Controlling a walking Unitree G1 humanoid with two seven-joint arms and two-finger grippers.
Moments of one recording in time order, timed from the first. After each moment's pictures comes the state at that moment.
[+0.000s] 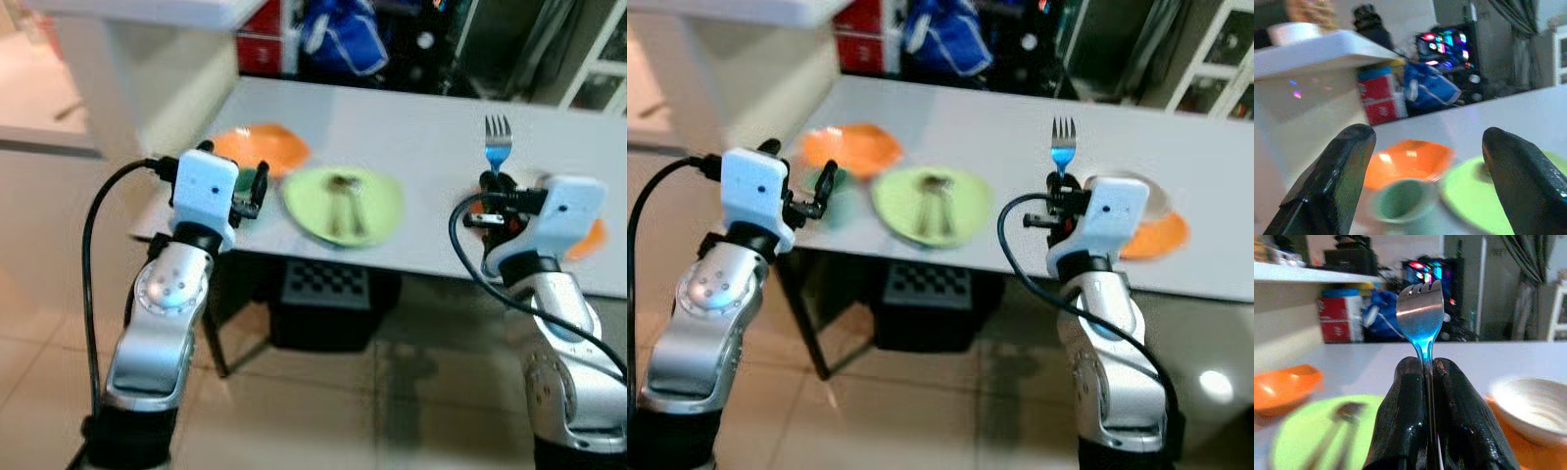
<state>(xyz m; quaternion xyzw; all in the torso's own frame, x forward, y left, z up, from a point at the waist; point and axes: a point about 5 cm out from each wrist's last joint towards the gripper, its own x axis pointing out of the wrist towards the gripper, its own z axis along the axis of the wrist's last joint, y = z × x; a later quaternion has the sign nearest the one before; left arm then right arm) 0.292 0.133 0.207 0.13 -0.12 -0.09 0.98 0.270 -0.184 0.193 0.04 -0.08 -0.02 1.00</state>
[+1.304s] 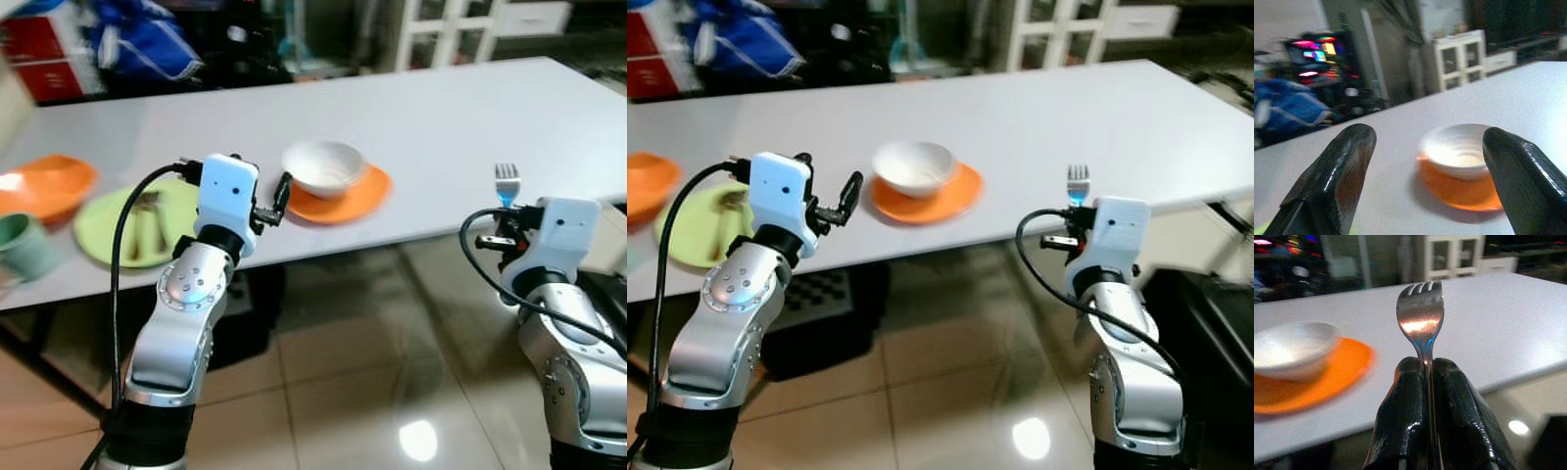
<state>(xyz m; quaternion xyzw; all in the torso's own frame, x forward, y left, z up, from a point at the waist) 0.296 0.133 0.203 0.10 -0.08 -0.10 0.99 0.272 -0.189 0.173 0.02 0.03 -0.04 1.00</state>
